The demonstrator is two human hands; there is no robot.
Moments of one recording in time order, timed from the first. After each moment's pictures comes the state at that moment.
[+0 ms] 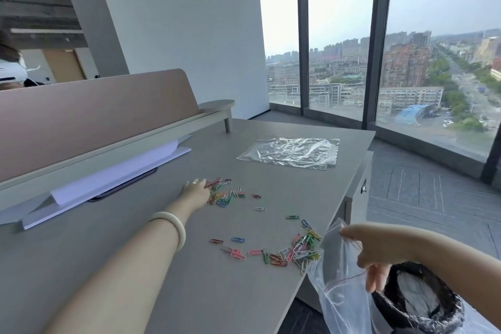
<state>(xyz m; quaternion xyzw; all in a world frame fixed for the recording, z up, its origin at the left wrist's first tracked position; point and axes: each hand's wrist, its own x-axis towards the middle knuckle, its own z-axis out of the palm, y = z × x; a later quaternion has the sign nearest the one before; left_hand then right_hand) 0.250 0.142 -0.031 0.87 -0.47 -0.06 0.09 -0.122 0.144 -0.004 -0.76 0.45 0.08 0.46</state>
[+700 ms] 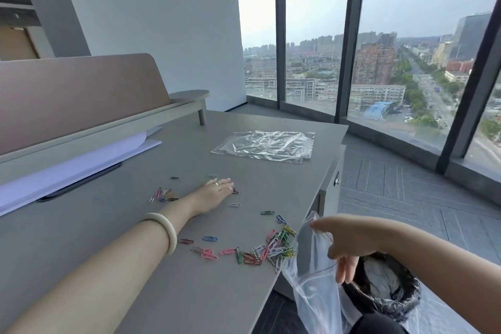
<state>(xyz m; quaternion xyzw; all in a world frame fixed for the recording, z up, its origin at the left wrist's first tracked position) 0.185 0.112 -0.050 0.74 -0.65 -0.14 0.11 -0.112 0.144 0.001 -0.71 0.50 0.04 0.50</state>
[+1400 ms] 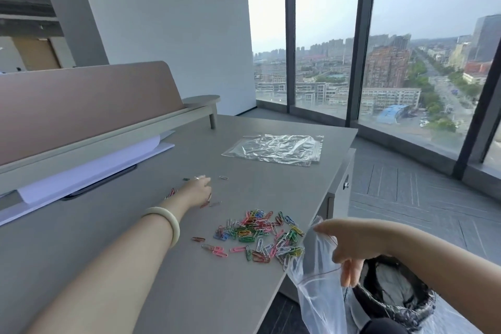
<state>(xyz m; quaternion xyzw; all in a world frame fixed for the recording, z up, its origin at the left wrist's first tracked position) 0.233 0.123 -0.045 0.82 -0.55 -0.11 0.12 -0.113 0.155 0.003 -0.75 0.45 0.07 0.48</state>
